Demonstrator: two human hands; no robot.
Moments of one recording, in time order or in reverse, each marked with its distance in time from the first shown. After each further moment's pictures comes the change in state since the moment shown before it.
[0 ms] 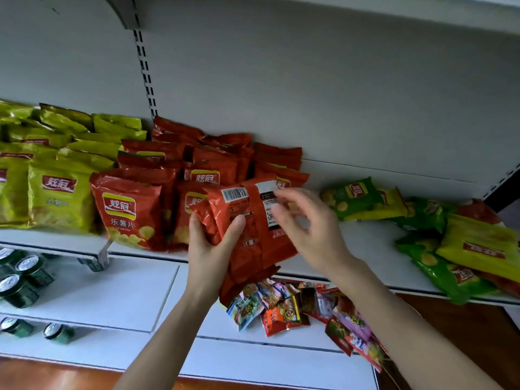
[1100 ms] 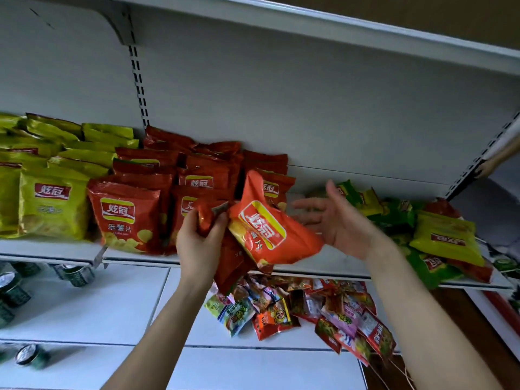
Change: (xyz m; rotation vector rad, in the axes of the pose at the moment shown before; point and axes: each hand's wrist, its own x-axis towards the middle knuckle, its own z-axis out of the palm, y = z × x) left_hand 0.009 0.007 -0.012 0.232 0.093 0.153; right_hand -0.002 0.004 -0.056 0.802 -0.314 0.759
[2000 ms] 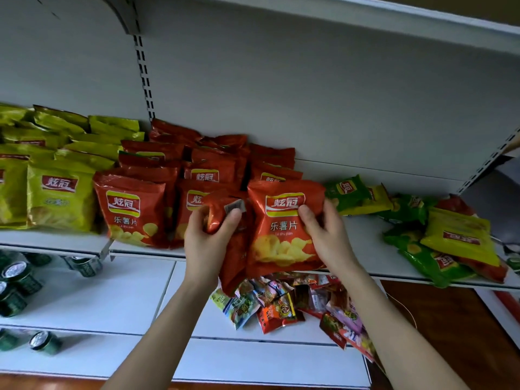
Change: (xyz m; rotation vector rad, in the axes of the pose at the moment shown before) left_hand -0.005 0.002 -0.002 -0.194 -0.100 -0.171; right_hand 0.019 0.052 0.025 -0.343 0.486 -0.456
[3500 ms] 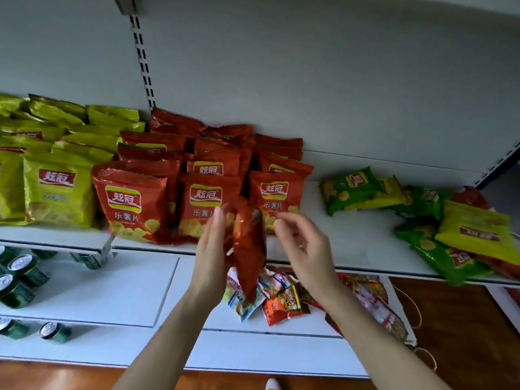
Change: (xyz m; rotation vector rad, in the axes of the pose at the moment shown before) left_hand -0.006 -0.013 -0.004 -0.191 -0.186 -0.237; right_hand -0.027 0.005 0.040 -0.096 -0.101 -0.183
